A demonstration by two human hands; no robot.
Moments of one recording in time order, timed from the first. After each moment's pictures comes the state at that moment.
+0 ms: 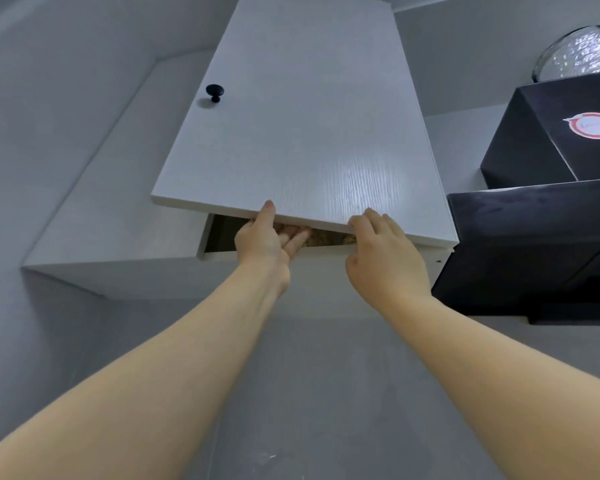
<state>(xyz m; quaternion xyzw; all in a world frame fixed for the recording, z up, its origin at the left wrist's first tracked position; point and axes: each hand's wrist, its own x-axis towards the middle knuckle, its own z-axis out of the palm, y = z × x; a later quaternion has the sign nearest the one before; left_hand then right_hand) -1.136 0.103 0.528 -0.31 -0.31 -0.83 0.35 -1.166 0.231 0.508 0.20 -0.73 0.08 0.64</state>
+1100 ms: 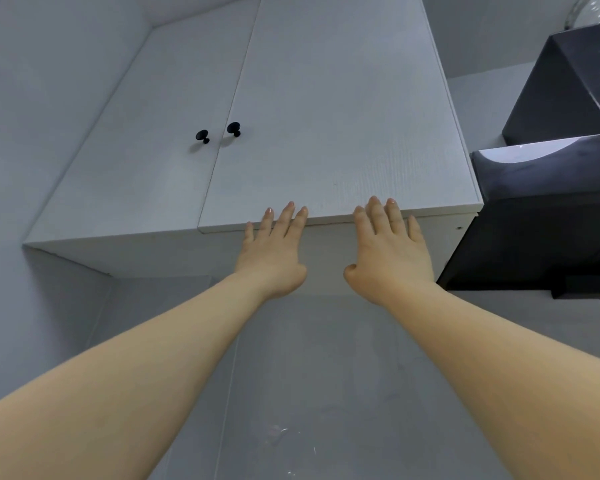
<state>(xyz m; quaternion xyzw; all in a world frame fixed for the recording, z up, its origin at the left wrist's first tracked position) -1.203 0.063 0.505 0.00 -0.84 0.02 0.54 -1.202 0.220 0.495 0.14 -0.81 0.02 0.57</state>
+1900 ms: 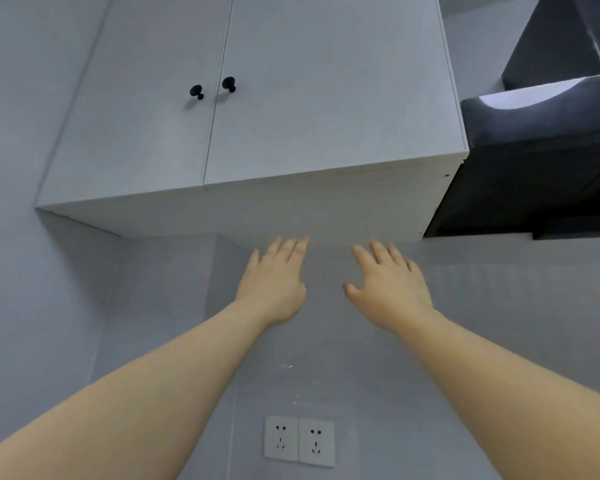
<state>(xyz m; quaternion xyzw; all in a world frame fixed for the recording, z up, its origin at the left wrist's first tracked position) -1.195 0.067 0.416 -0.01 -0.89 0.04 0.46 -1.213 0.228 0.412 0.17 -0.88 0.10 0.43</state>
